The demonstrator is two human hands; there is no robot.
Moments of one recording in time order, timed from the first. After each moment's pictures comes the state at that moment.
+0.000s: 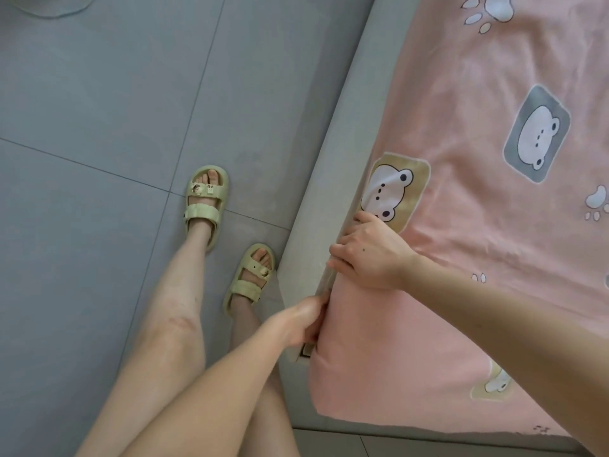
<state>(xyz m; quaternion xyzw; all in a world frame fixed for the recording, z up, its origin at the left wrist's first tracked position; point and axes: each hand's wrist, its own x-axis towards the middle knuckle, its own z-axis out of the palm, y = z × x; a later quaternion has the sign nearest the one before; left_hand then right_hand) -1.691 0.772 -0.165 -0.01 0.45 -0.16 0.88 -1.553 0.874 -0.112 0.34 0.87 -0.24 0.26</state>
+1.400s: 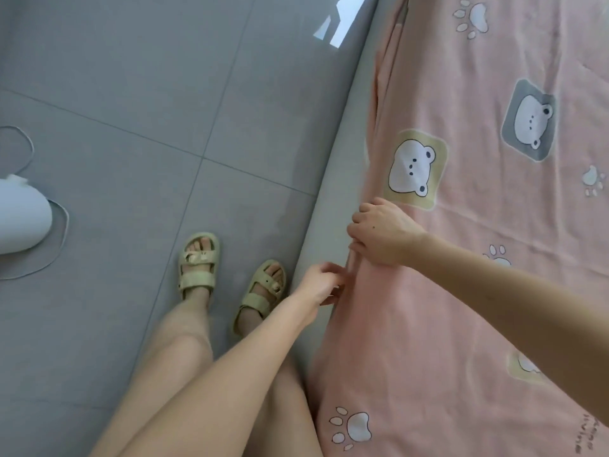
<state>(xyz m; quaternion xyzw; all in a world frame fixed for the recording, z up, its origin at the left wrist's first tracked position) -1.496 1.358 -0.158 0.15 0.57 0.03 0.81 -1.359 1.437 -0.110 0.38 0.85 -0.14 0.35</state>
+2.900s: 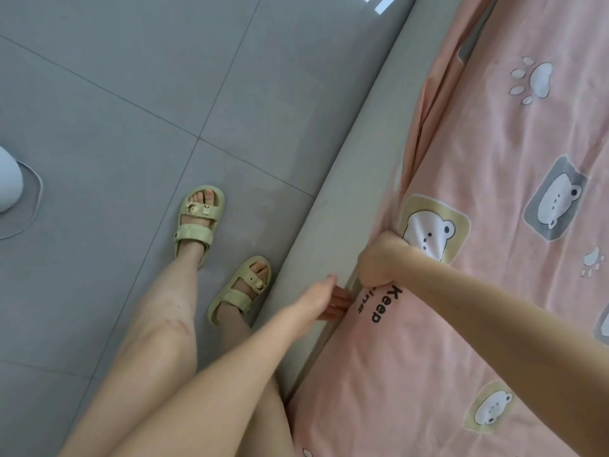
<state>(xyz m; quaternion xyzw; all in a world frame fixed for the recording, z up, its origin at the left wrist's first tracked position) -1.478 1.422 -0.165 0.08 0.53 -0.06 0.84 -1.369 1.513 -0.142 0.24 0.67 -0.26 0.65</state>
